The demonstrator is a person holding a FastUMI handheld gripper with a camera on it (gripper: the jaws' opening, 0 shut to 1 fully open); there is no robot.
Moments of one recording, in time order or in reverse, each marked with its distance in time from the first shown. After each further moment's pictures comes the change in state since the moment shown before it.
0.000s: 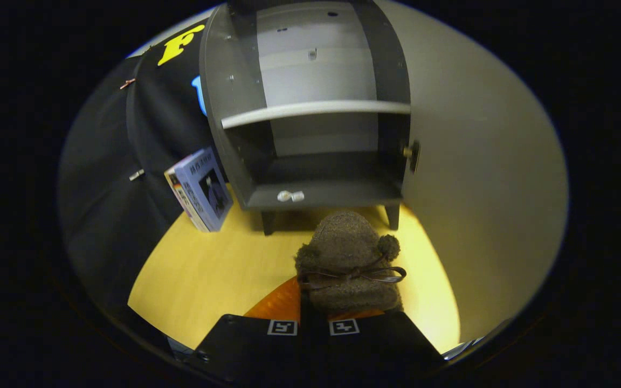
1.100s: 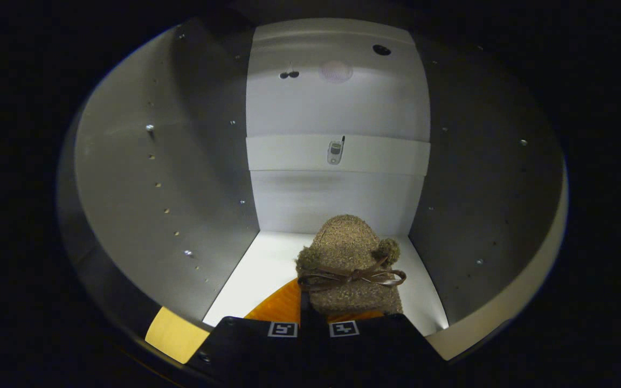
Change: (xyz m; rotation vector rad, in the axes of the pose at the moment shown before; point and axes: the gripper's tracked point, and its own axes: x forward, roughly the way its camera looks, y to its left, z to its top) arm 0.167 0.033 0.313 -0.110 -0.142 -0.011
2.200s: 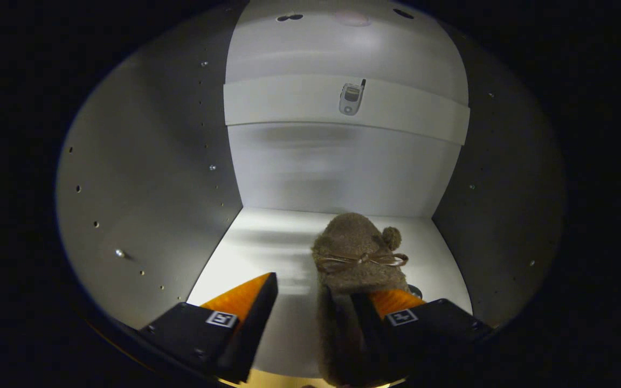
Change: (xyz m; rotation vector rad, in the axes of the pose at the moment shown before) arm 0.051 0.012 -0.043 0.006 0.153 -0.002
